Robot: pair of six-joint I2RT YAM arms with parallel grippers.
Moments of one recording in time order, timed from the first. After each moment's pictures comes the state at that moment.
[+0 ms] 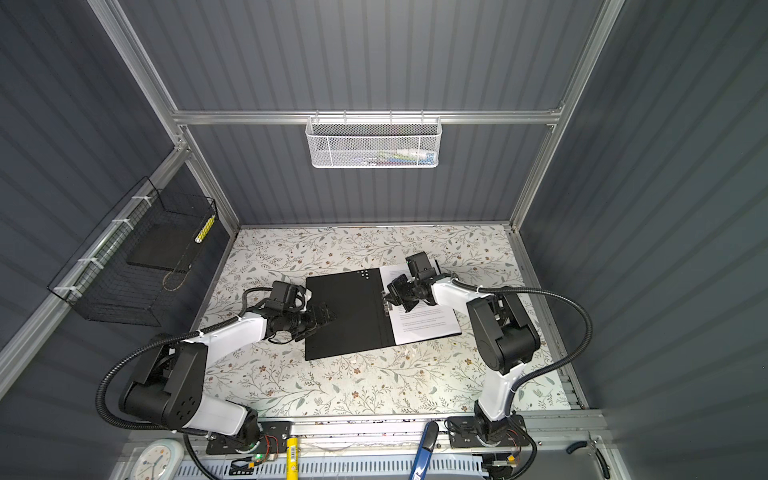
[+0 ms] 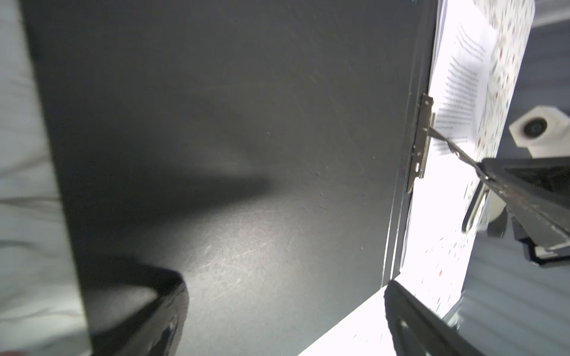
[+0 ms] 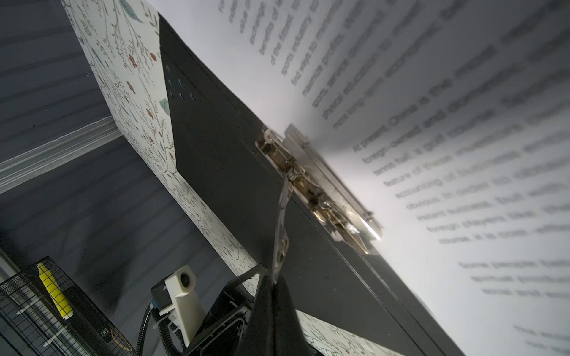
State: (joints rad) left arm -0.30 1.48 0.70 -0.24 0.42 -0.66; right arm 0.44 1.85 1.12 -0.18 -0.51 1.36
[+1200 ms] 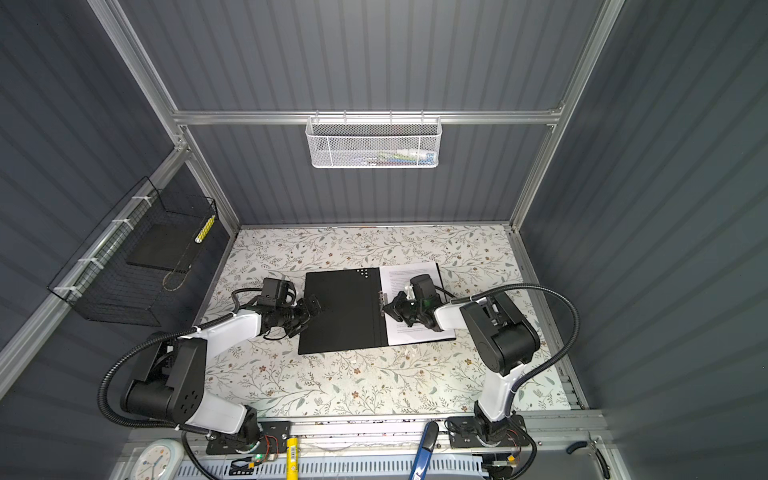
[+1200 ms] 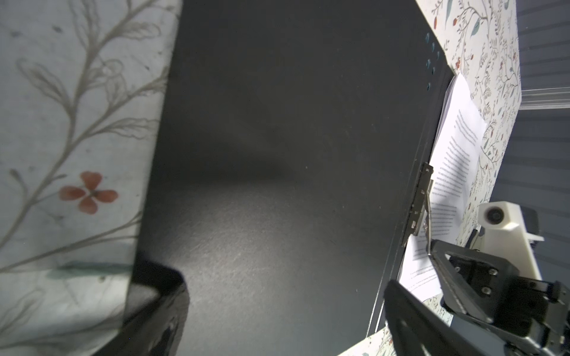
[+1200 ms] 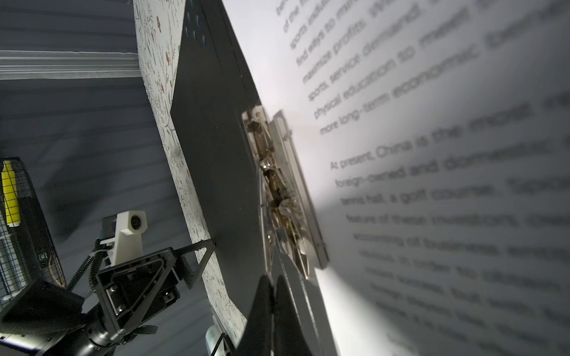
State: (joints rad) left arm -0.23 1.52 0.71 -0.21 0.38 -0.74; right arm 0.45 1.83 0.75 0.34 -0.51 1.11
